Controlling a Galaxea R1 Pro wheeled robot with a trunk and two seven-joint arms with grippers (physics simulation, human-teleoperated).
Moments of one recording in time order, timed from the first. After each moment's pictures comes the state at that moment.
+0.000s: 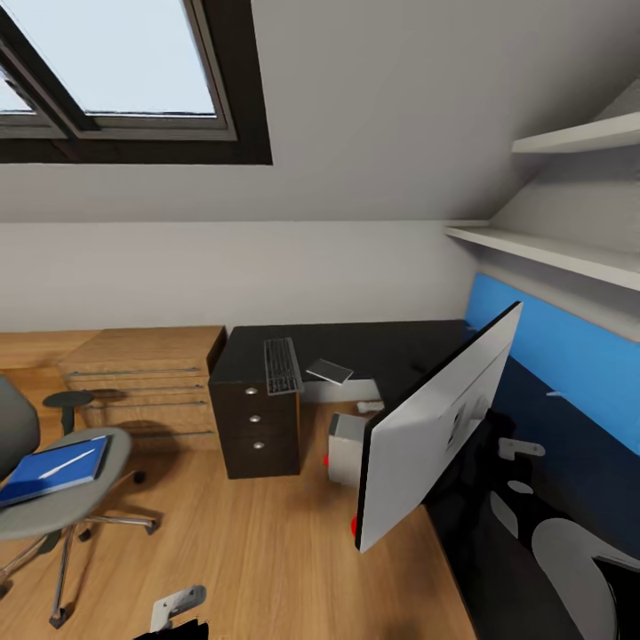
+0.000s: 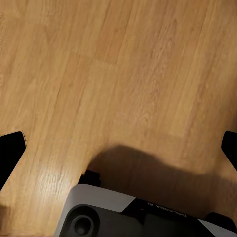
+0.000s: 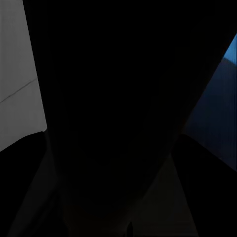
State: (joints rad) left arm -0.07 -0.10 0.22 -1.09 0.11 0.62 0.16; right arm -0.85 -0.20 -0.28 -0.14 0.15 -0.28 -0.18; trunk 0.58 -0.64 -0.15
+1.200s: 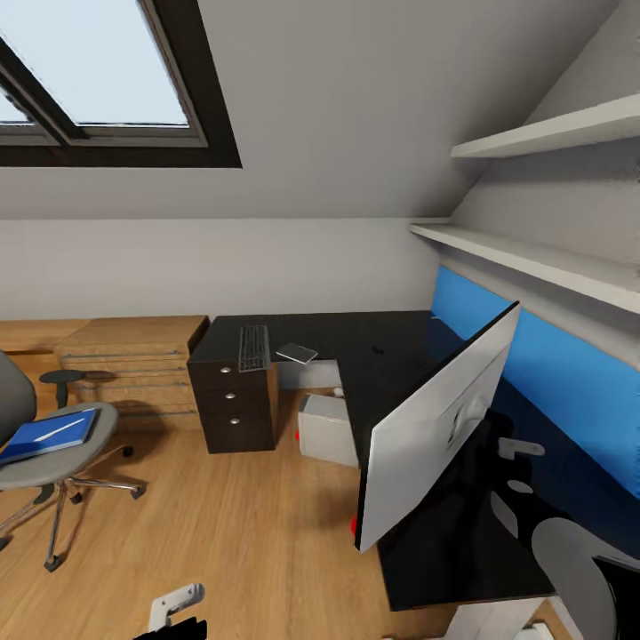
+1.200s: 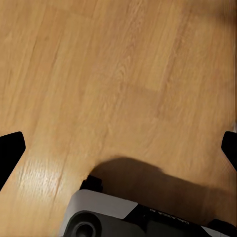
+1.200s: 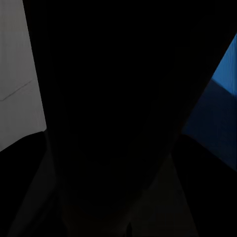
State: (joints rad) left arm -0.07 -0.10 0.22 -1.09 0.11 0.59 0.16; right arm -0.85 -0.20 -0.28 -0.14 0.16 -0.28 -0.18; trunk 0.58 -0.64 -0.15
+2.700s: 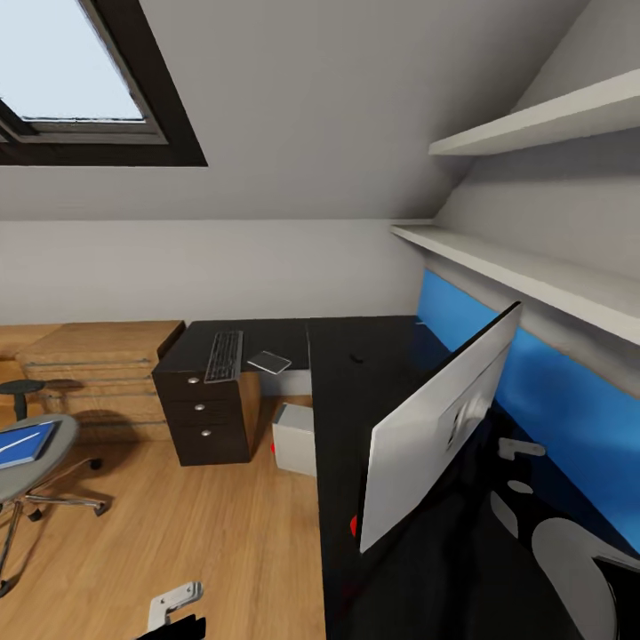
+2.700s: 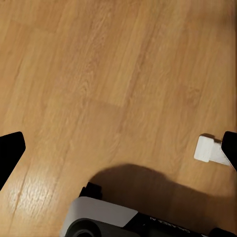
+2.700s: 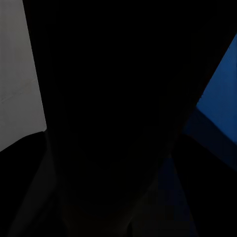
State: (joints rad) left arm -0.07 -0.09 0.22 -1.08 0.11 0.56 0.16; right arm -0.85 -0.20 -0.28 -0.14 0.16 -0.28 -0.18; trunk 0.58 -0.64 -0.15
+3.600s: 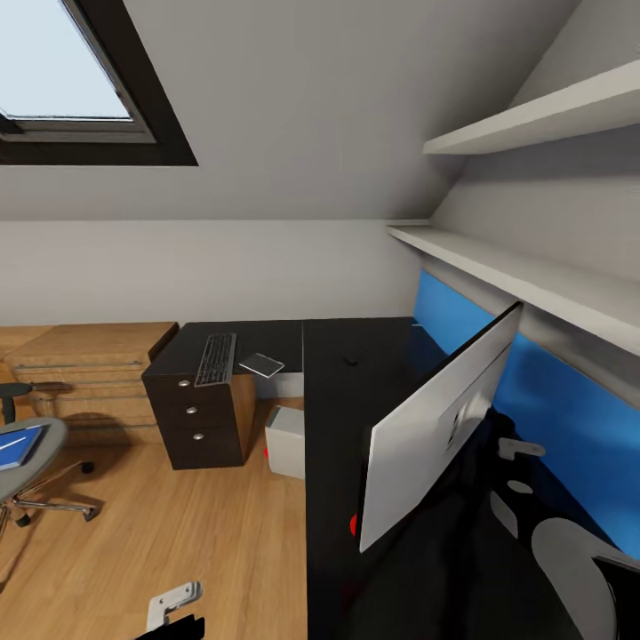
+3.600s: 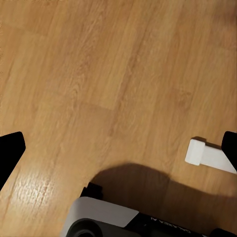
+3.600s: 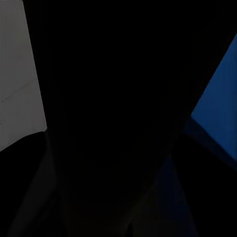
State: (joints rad) left arm -0.07 -0.09 0.22 -1.08 0.11 0.56 0.16; right arm -0.85 -0.20 -0.28 -0.14 0.15 -0.28 -0.18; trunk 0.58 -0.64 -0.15
